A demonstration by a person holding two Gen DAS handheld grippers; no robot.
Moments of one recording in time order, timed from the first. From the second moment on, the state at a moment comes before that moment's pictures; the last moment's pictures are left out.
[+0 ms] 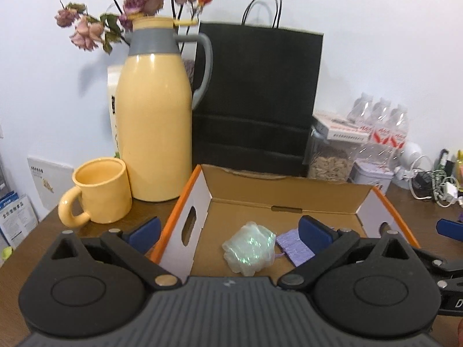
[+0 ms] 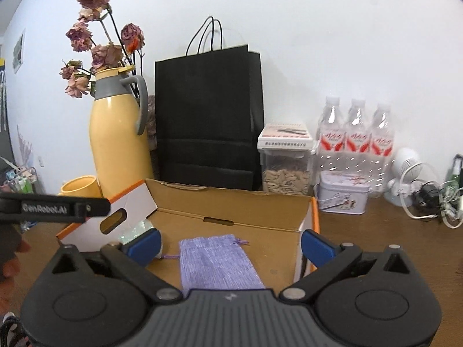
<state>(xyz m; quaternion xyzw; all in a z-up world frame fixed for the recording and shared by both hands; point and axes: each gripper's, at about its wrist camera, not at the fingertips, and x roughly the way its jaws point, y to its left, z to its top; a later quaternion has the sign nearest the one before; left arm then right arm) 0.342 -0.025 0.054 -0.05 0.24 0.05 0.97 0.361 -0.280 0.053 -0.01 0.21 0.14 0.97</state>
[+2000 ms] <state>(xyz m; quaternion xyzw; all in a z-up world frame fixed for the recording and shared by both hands) 0.149 0.063 -0.020 -0.06 0.33 0.01 0.94 0.195 -0.230 -0.016 0.09 0.31 -0.02 0.95</state>
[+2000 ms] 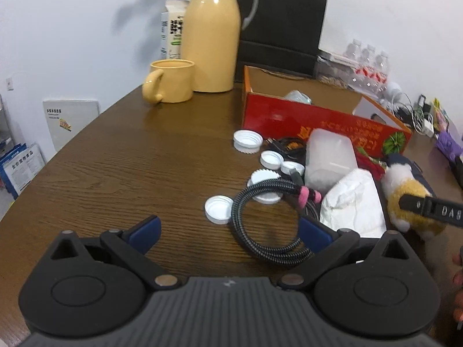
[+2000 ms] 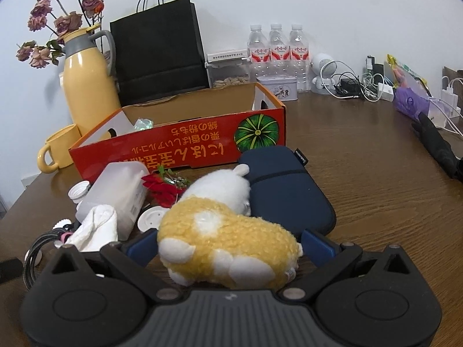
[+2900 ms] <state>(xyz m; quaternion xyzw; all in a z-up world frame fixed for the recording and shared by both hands) 0.168 0.055 -0.040 -0.04 0.35 0.07 0.93 0.160 -0.251 -0.012 0.02 0.27 0.10 0.96</state>
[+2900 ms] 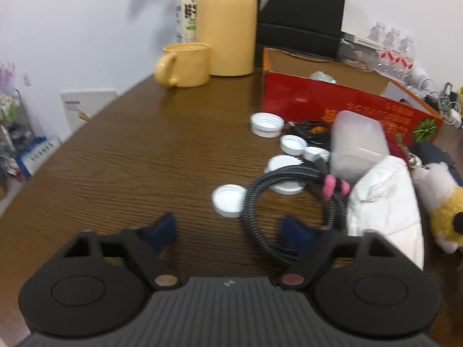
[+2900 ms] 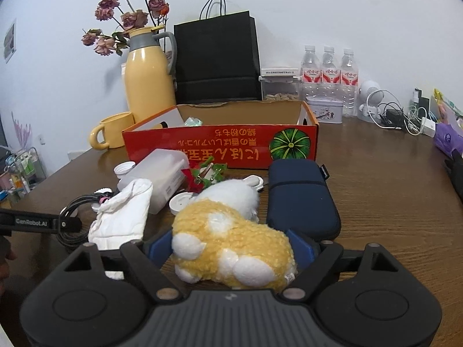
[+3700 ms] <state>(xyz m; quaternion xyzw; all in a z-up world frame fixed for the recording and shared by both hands) 0.144 0.054 -0.025 -0.04 0.34 0.02 0.94 0.168 -0.254 -0.011 0.10 0.30 0.02 0.95</state>
